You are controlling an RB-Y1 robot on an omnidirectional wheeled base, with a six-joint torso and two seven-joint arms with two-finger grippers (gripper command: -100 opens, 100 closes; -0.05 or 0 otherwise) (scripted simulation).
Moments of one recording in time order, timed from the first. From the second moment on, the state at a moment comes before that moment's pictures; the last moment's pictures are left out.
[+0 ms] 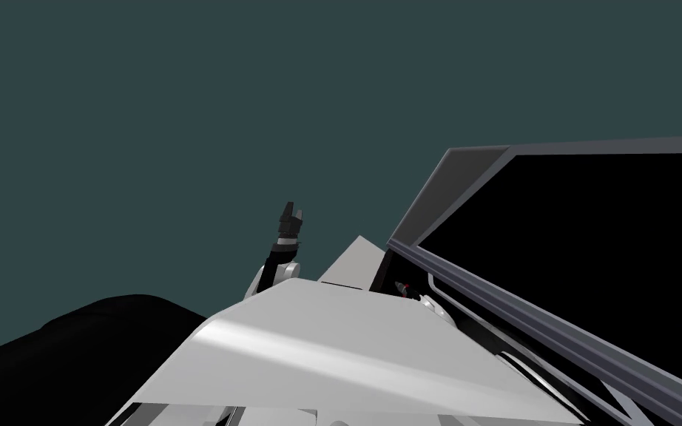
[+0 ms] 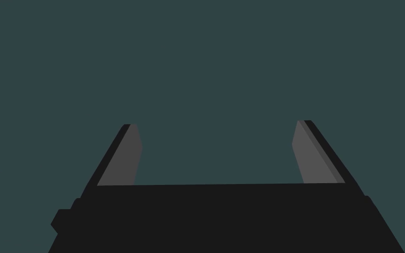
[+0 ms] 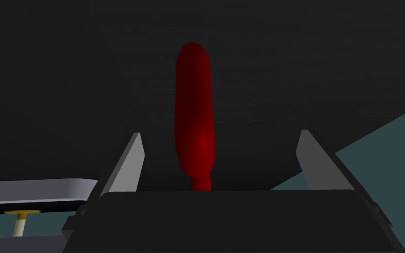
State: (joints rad) left arm 0.50 0.03 -0.04 -2.32 0.00 -0.37 -0.08; right arm -0.01 -0.55 0.42 -0.72 -0.04 0.23 0.43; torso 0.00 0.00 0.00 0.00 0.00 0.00
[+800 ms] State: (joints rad) left arm 0.50 0.03 -0.04 -2.32 0.00 -0.37 -0.08; right arm -0.02 -0.52 0.40 -0.66 -0.01 0.19 0.42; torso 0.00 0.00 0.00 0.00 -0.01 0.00
